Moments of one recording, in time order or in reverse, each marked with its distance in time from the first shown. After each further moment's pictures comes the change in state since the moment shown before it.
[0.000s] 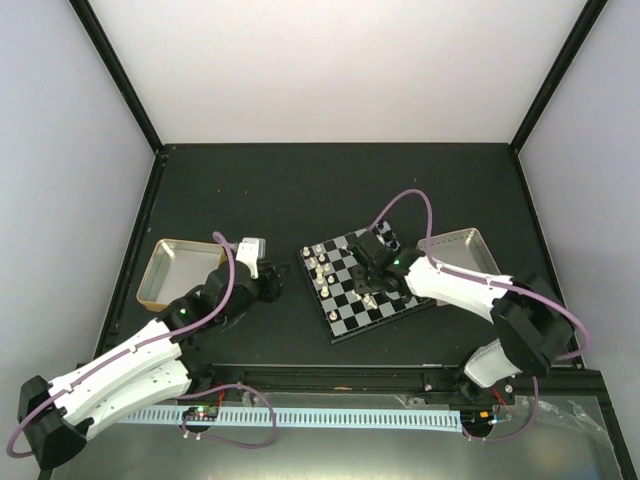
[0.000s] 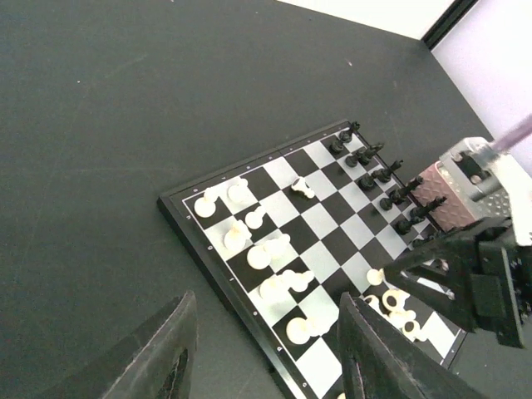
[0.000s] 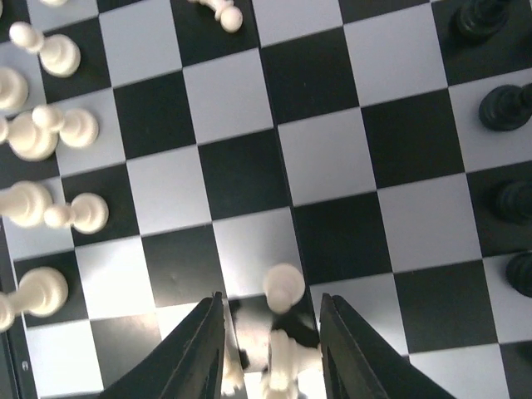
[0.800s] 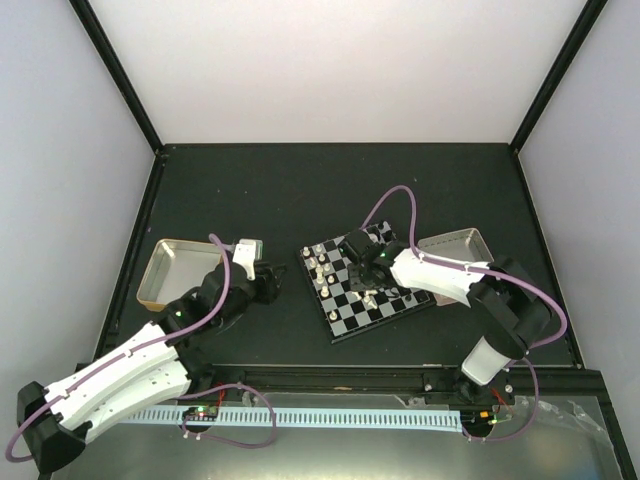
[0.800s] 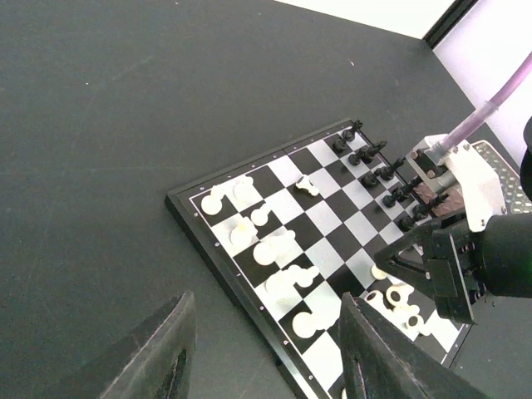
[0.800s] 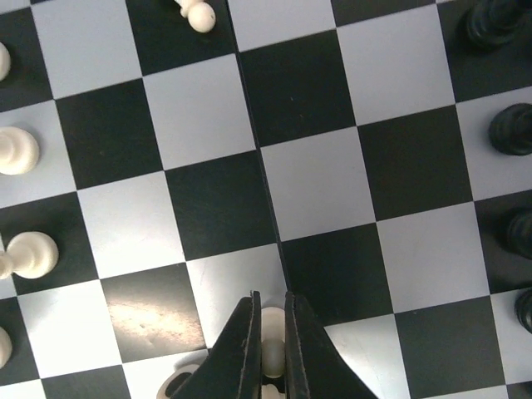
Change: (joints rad) left arm 0.006 -0.042 0.000 -0.038 -0.001 0.014; right arm -0.001 0.148 0.097 -0.048 0.052 0.000
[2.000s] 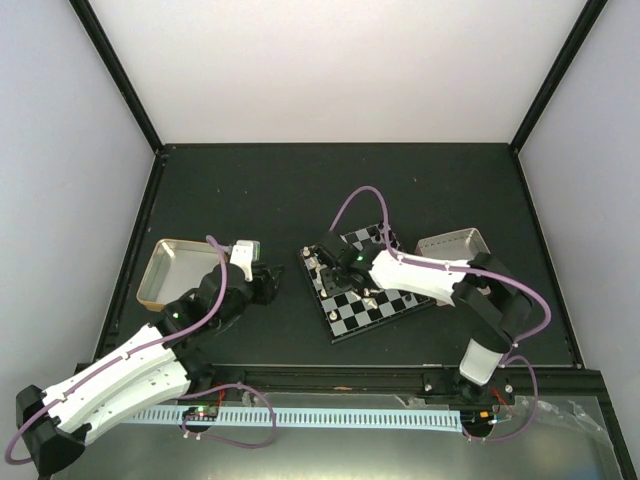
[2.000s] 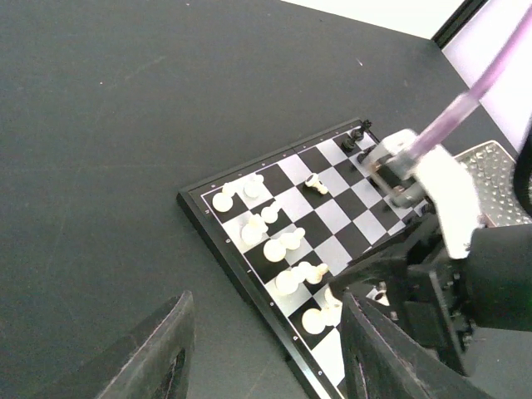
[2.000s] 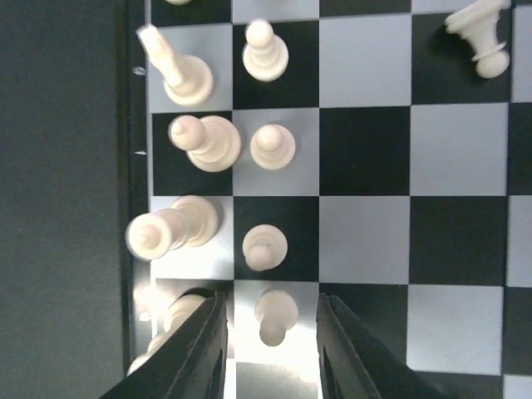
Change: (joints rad) left arm 0.002 -0.026 0.000 -0.038 -0.016 0.001; right arm 0.128 0.109 0.141 0.024 -0.063 -0.074
